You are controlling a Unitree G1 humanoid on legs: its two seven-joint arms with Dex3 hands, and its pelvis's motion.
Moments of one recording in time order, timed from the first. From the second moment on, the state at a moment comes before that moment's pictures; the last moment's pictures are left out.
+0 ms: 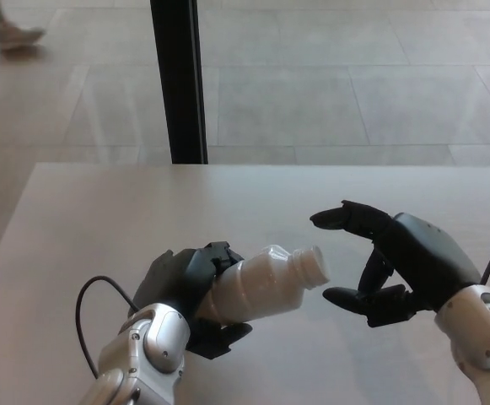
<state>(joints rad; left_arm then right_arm) -0.38 0.22 -0.43 0.05 0.44 0.61 -0.04 -0.32 -0.37 0.29 -0.11 -0.50 0.22 0.16</state>
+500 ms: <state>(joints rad) -0.38 0.21 -0.42 0.05 0.45 0.60 -0.04 -0.32 -0.37 0.30 -0.08 -0.50 0.20 0.17</state>
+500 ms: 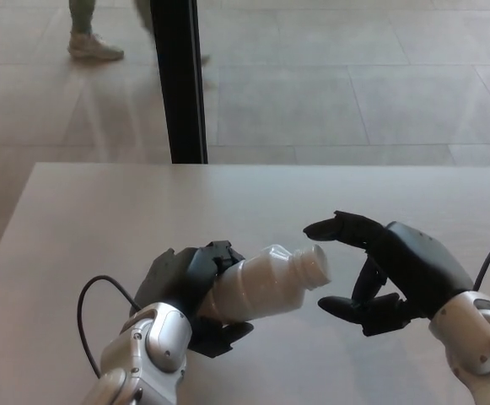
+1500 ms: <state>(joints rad) -0.36 0.17 -0.39 0.09 0.46 0.53 -0.02 -0.27 -0.30 0.26 -0.02 -0.51 0.03 0.02</state>
